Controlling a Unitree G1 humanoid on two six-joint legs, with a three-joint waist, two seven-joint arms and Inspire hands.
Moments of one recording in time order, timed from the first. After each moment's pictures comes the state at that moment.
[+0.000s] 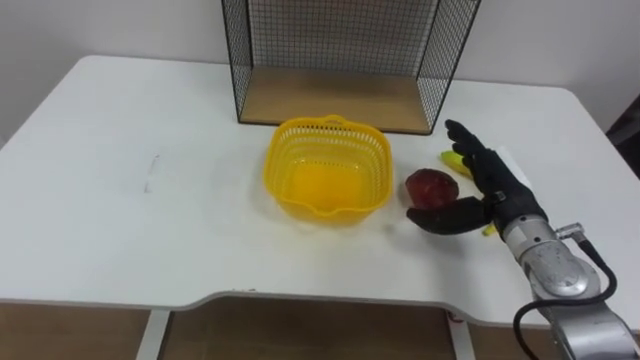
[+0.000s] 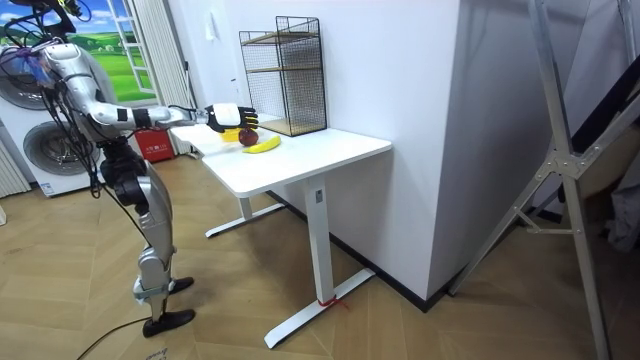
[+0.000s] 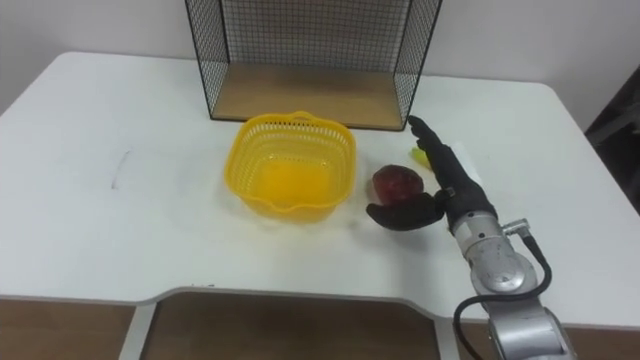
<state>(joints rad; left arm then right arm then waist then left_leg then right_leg) 0.26 0.23 0.07 1.02 0.43 0.09 0.03 -0.06 -0.42 0.06 0.23 -0.04 0.00 0.08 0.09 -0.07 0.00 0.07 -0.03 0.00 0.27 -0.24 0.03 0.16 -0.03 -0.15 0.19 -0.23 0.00</state>
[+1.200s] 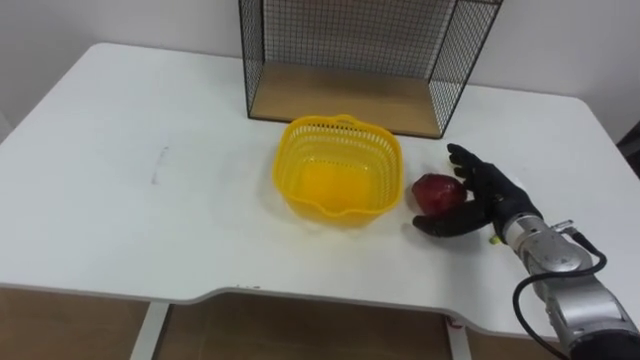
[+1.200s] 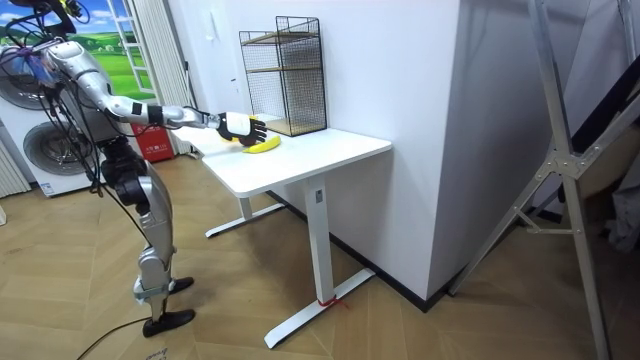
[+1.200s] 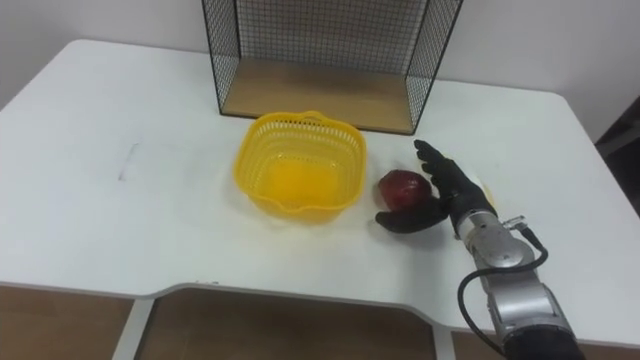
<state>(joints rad) 0.26 0.23 0.08 1.02 0.44 0.11 0.02 -0.23 -0.42 0.06 0.57 0.00 0.02 0.15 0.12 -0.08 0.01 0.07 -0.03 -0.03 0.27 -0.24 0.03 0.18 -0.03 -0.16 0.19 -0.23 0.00</state>
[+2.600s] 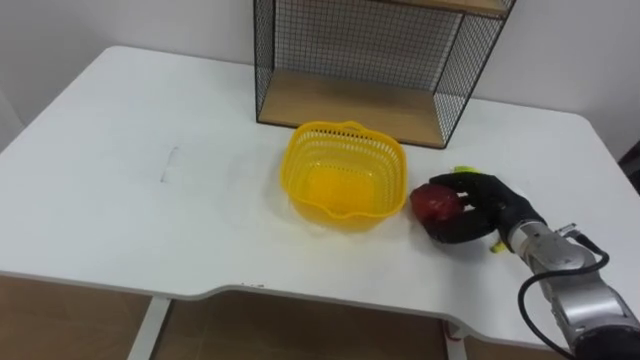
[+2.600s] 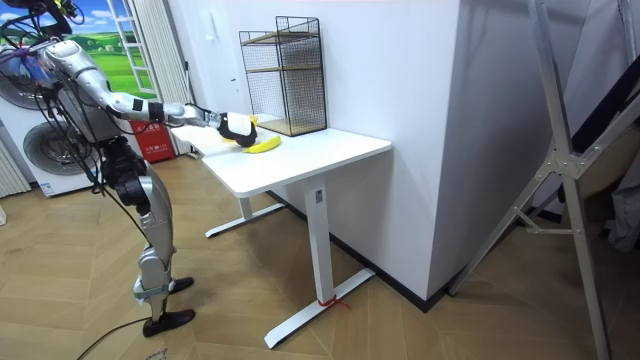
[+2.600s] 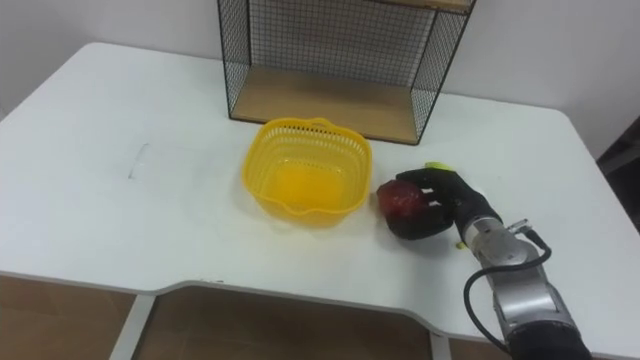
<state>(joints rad) 0.26 0.23 0.07 1.04 0.44 0.15 0.01 -0.26 -0.44 0.05 0.65 -0.09 0.04 0.22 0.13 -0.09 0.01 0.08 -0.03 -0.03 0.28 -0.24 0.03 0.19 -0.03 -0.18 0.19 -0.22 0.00</state>
